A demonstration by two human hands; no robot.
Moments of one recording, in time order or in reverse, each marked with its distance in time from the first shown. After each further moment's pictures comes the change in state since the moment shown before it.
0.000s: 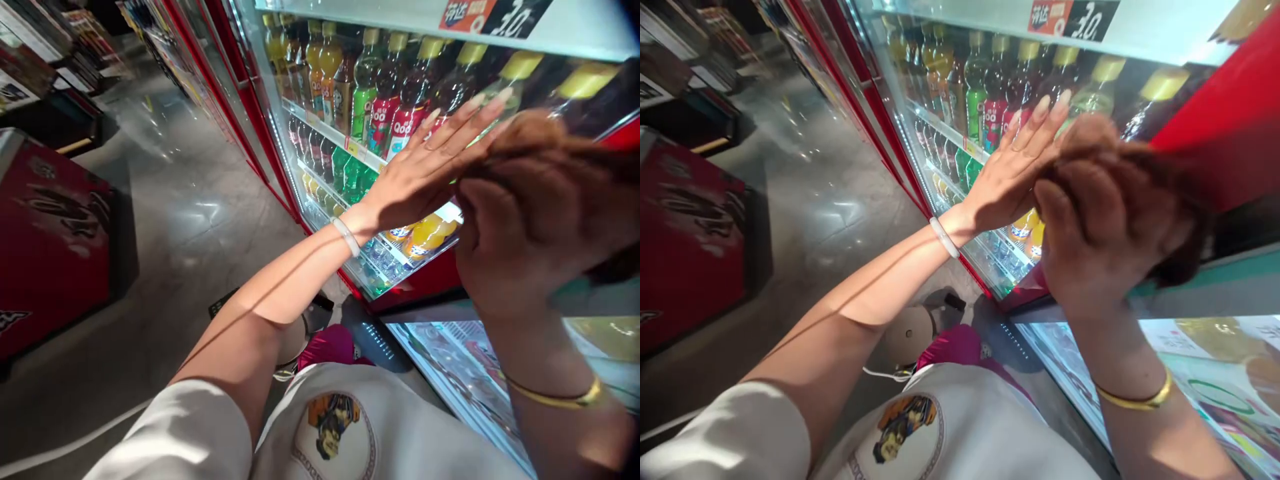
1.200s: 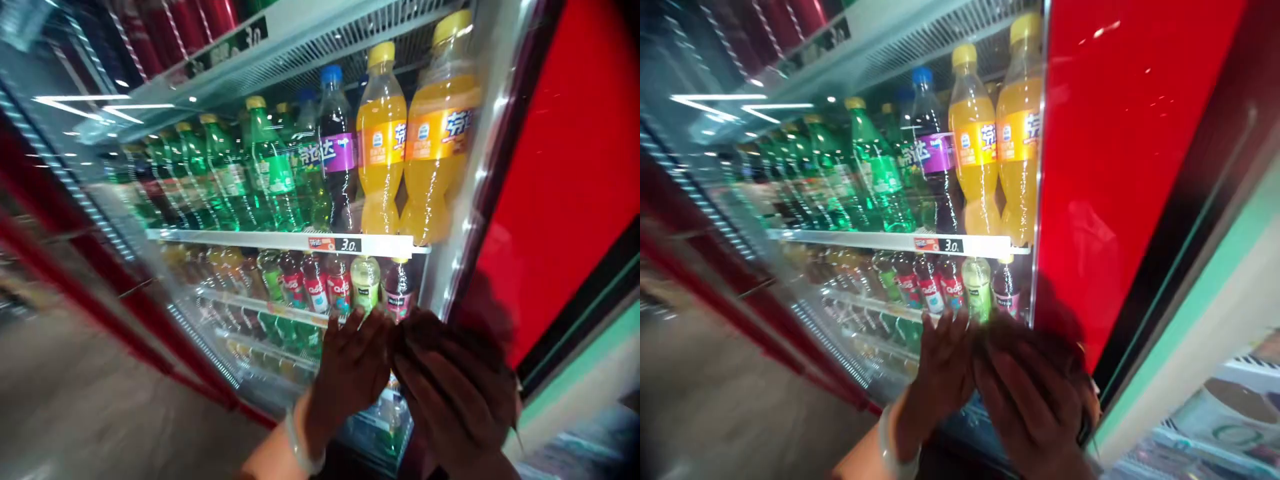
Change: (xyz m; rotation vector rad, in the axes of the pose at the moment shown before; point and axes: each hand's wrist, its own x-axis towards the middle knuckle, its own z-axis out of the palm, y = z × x) left_hand -0.007 -0.035 0.076 -0.472 0.691 0.202; right_hand 0.001 -0.019 0.063 -0.407 0.556 0.022
